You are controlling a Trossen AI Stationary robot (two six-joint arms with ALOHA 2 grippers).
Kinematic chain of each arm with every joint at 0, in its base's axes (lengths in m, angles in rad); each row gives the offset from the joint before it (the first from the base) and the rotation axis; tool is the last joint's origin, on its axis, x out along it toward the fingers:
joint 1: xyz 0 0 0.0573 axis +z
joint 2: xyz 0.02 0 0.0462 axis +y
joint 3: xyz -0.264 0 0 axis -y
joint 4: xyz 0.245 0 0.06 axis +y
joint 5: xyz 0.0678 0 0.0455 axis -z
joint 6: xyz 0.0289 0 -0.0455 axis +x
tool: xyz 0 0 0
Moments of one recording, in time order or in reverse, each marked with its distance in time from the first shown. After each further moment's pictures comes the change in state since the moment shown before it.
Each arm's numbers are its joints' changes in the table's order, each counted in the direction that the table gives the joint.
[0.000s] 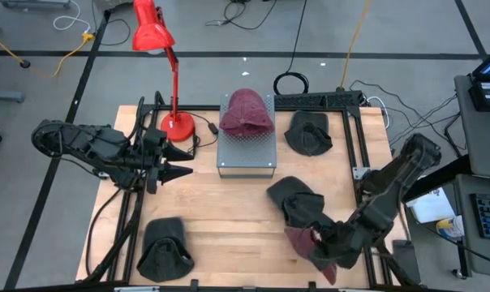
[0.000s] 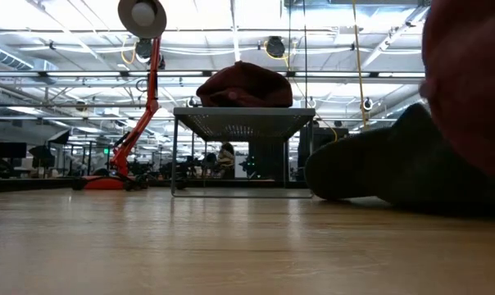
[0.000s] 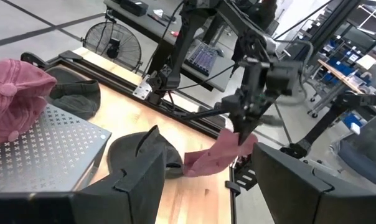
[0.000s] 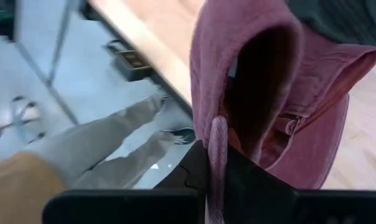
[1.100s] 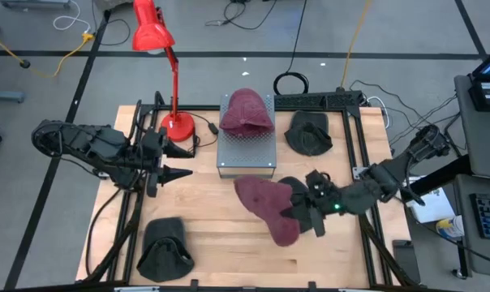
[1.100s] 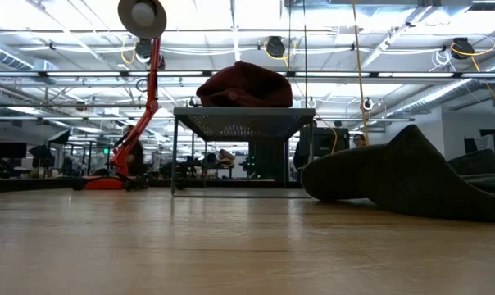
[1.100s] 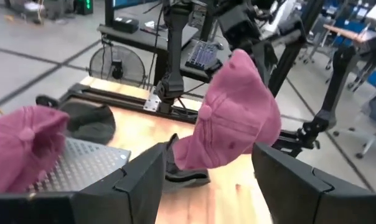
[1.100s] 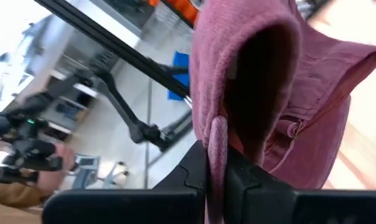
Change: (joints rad) left arm 0.000 0.000 0.000 -0.005 0.000 0.264; right arm -0.244 -0.179 0.000 -0.507 0.258 -0.660
